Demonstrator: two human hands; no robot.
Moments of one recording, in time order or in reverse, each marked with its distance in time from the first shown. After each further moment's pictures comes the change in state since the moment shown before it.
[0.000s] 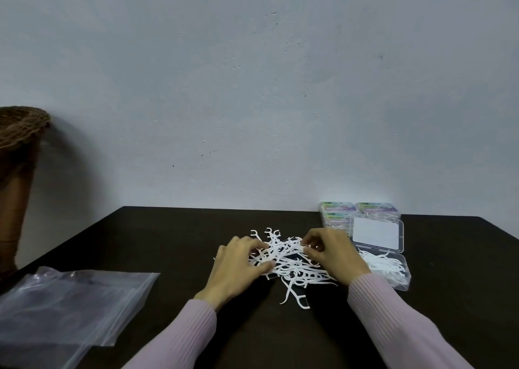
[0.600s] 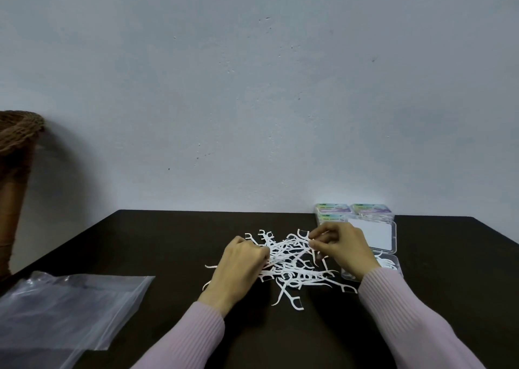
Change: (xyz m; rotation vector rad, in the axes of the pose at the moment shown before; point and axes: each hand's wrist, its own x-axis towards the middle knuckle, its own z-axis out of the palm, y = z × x) left_hand 0.007 0.009 0.007 0.407 0.095 0.350; right_hand -0.002 0.014 -0.021 0.448 0.035 0.183
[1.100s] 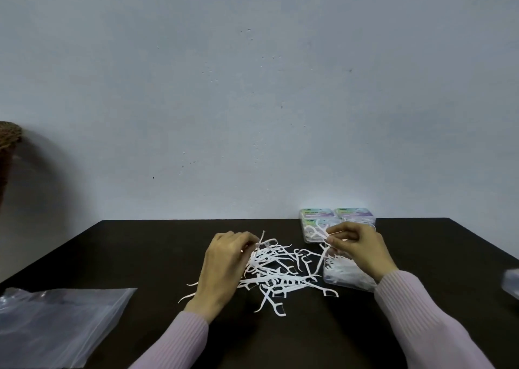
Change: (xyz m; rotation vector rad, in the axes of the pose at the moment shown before) left_hand 0.006 0.014 -0.014 -0.295 0.372 -0.128; right_hand -0.009 0.016 -0.048 0.169 0.139 0.061
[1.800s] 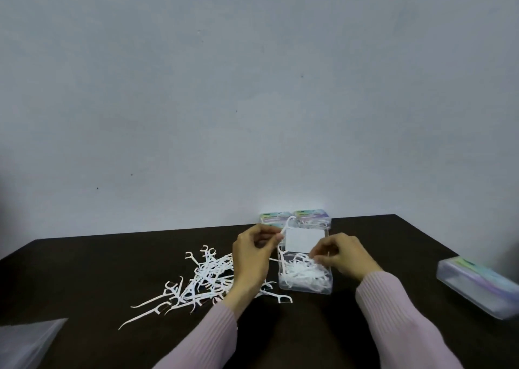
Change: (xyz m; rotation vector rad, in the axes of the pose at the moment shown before) left_hand 0.047 0.090 0.076 -0.864 -0.067 -0.570; right_hand 0.003 0.017 -0.053 -0.507 -0.173 0.037
